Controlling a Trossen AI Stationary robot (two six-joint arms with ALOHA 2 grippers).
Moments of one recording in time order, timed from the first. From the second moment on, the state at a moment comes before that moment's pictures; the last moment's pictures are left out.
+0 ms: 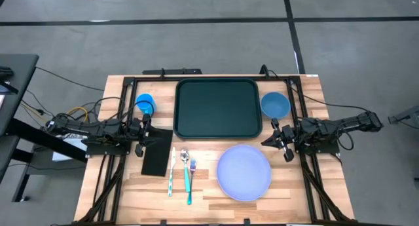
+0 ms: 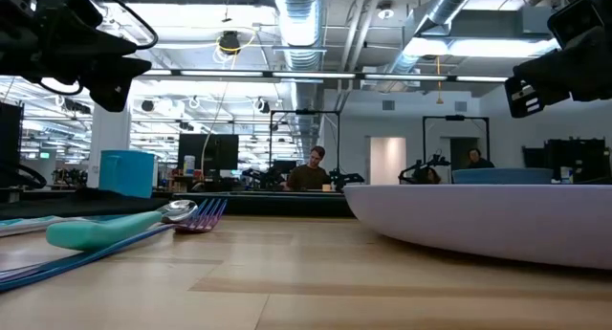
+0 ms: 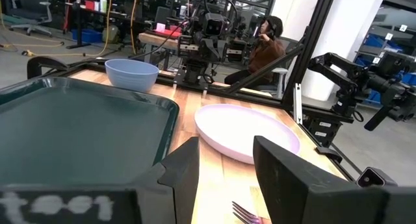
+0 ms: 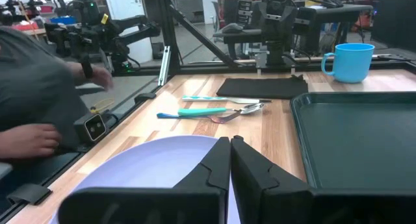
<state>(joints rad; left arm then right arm) -0.17 0.05 0.01 0.05 -0.12 -0.22 0.18 0.15 0.01 0.03 -0.10 0.05</state>
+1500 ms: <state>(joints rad) -0.17 0.70 0.56 -0.39 -0.60 -0.68 0.18 0.15 0.01 0.03 -0.10 0.05</state>
